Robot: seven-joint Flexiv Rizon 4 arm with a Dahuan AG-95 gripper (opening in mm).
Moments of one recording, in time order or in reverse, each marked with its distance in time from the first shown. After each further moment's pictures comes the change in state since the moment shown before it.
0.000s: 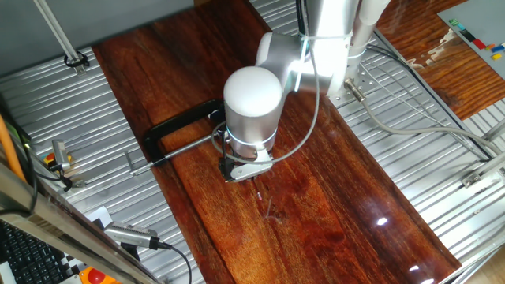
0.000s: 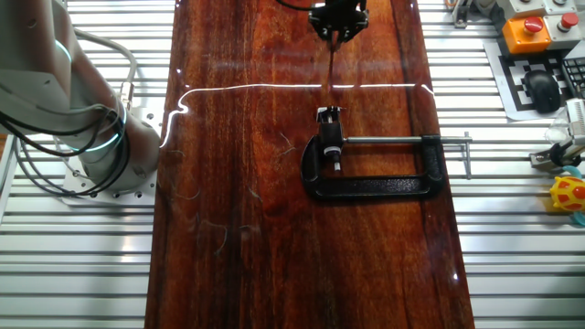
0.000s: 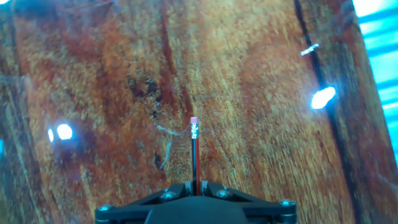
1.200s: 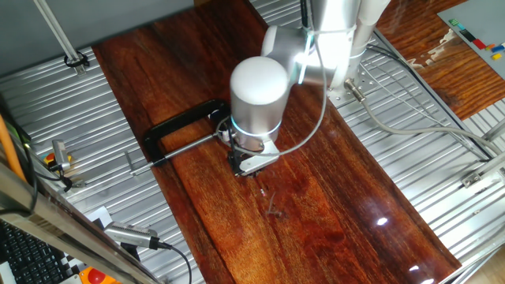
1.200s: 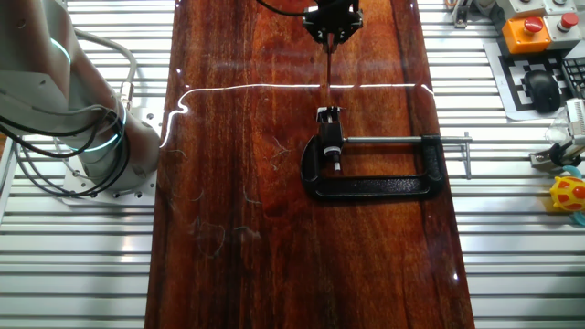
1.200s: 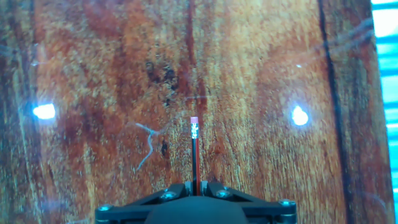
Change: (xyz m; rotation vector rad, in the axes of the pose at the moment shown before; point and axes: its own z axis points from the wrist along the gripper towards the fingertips) arm 0.002 0.004 0.002 0.020 -0.026 -0.093
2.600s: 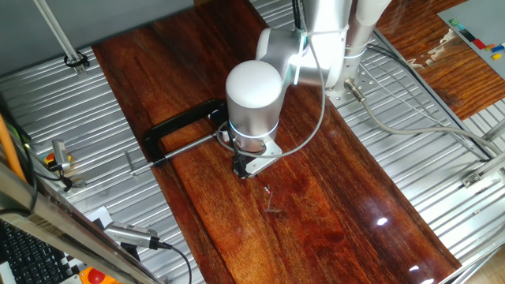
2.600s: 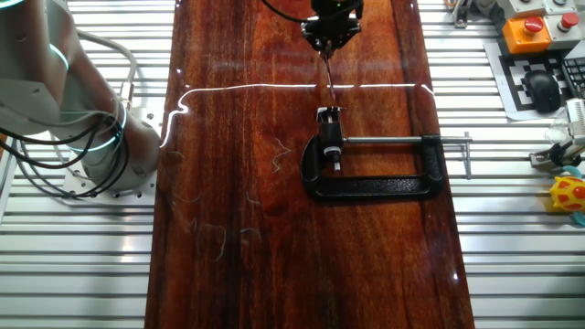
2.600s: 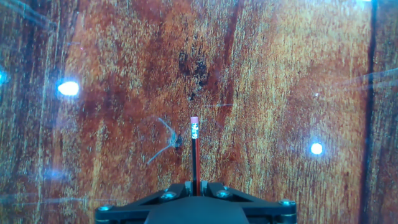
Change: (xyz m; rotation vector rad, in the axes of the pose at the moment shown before) arm 0.005 0.007 0.015 -0.025 -0.001 -0.143
